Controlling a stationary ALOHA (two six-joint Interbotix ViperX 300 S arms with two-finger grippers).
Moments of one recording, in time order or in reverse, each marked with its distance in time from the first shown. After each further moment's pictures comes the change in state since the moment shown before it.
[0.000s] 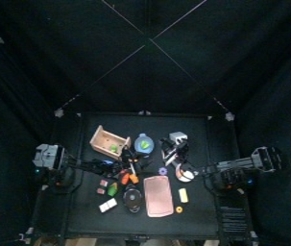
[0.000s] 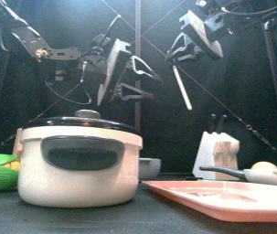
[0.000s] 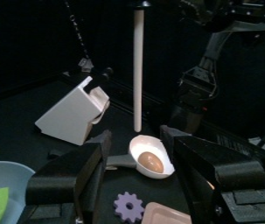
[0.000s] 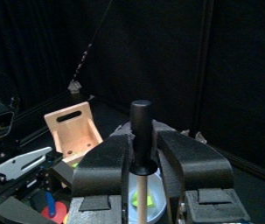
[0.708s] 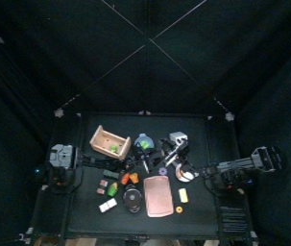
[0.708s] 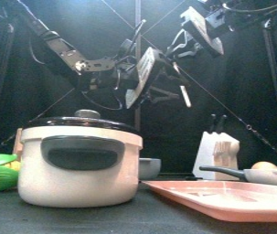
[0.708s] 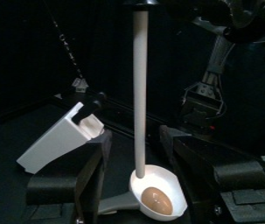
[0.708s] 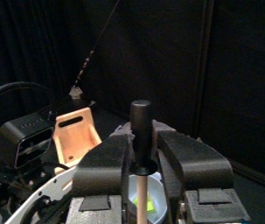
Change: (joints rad) left arm 0.057 0.169 -0.230 0.098 0.002 0.003; right arm 0.018 0.000 -0.003 -0.018 0.028 0.002
